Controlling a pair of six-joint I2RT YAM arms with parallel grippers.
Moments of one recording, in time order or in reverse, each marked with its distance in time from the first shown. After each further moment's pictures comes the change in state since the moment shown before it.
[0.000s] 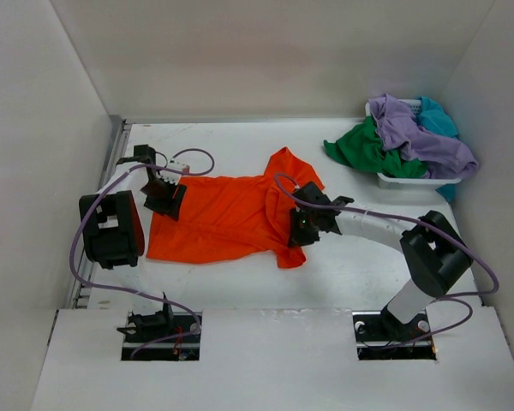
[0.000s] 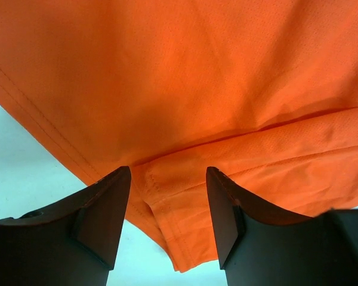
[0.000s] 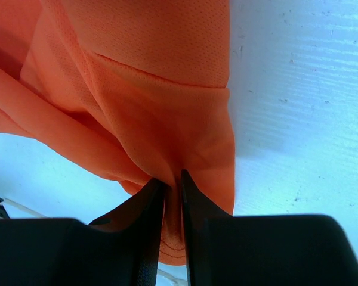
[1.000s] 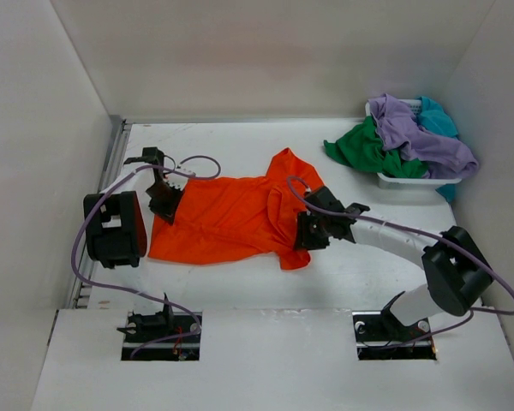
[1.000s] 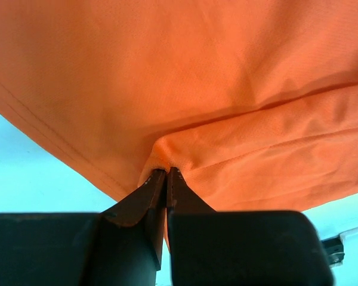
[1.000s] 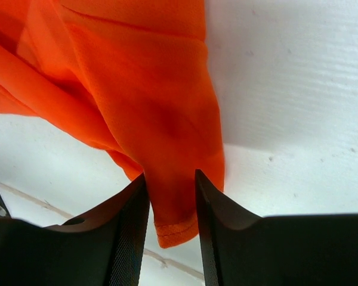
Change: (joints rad) left arm -0.055 0.000 -0.011 -0.062 -0.074 0.002; right arm -0.017 -0.153 -0.108 -0.013 0.006 0.004
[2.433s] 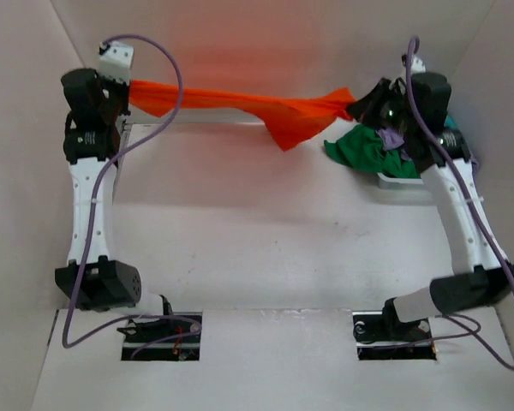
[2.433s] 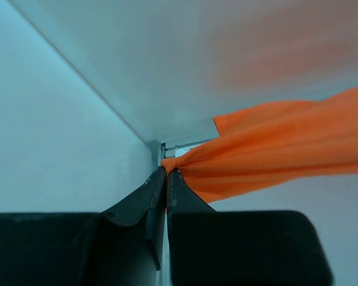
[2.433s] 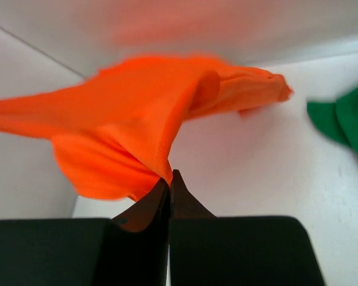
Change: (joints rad) left arm 0.076 -0.316 0.519 0.520 -0.067 -0.158; right arm -0.506 0.035 0.983 -0.141 -0.095 -0.117
